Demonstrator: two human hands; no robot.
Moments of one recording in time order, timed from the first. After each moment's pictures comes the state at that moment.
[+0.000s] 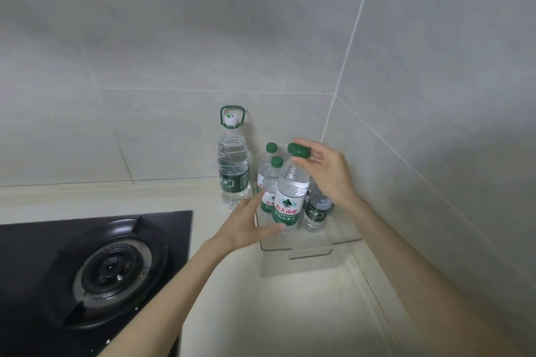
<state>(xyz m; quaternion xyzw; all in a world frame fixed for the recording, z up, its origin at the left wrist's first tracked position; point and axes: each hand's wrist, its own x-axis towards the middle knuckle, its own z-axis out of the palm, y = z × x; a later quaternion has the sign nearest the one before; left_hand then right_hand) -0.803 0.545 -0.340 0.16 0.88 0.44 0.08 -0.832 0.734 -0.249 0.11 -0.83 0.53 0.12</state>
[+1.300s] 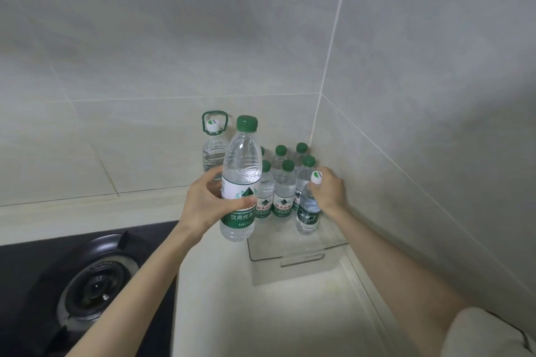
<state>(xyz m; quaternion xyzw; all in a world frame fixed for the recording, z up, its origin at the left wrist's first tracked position) -0.804 0.530 -0.267 0.00 0.76 0.65 -0.02 -0.891 0.789 -0.336 -0.13 -0.93 0.31 0.12</state>
